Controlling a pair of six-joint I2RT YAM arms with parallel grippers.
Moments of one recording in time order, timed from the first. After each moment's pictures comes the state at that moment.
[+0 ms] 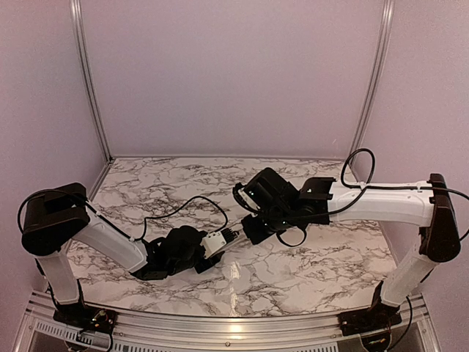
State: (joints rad) left arm -1.10 1.83 0.67 0.62 -0.34 0.32; right arm 1.06 1.62 1.24 -0.58 0.19 0.36
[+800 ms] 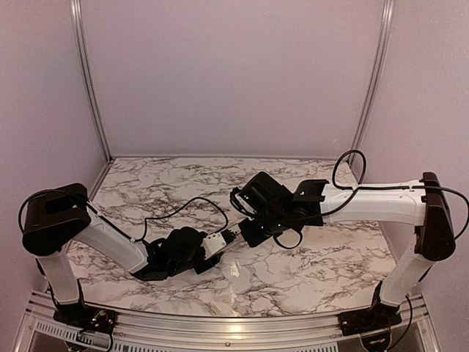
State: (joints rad) left arm -1.11 1.83 0.67 0.61 -0.36 0.33; right arm 1.06 1.66 1.25 -0.58 0.19 0.37
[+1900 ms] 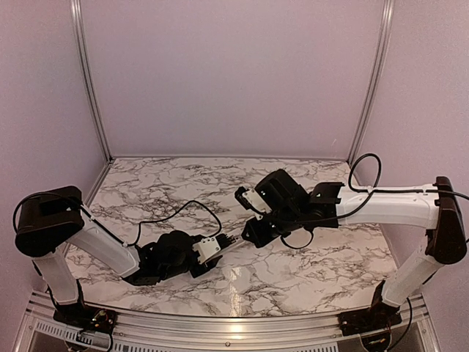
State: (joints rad) left arm -1.12 1.78 0.58 0.73 -0.29 0.35; right arm 1.01 1.56 1.13 -0.46 -0.01 0.35
